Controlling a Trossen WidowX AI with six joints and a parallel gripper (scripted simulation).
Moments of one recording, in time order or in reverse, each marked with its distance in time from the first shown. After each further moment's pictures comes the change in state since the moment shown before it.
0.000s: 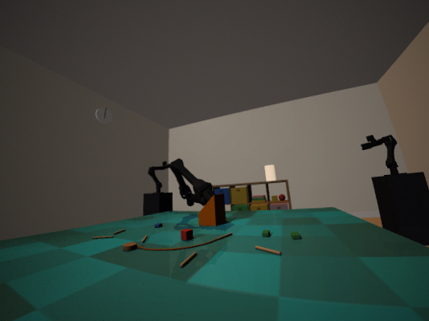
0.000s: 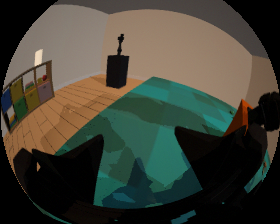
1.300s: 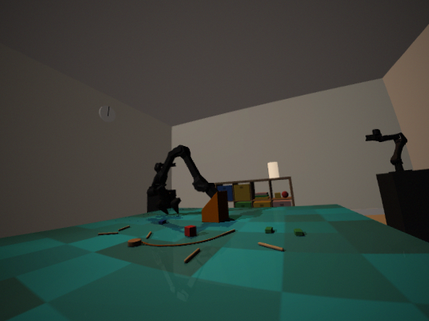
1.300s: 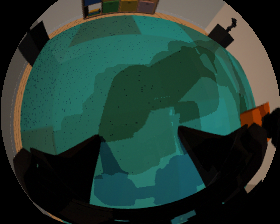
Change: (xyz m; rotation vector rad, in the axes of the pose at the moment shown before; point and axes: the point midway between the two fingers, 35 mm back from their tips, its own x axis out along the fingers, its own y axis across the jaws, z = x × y) arm -0.261 -0.084 -0.141 -0.593 0.592 0.833
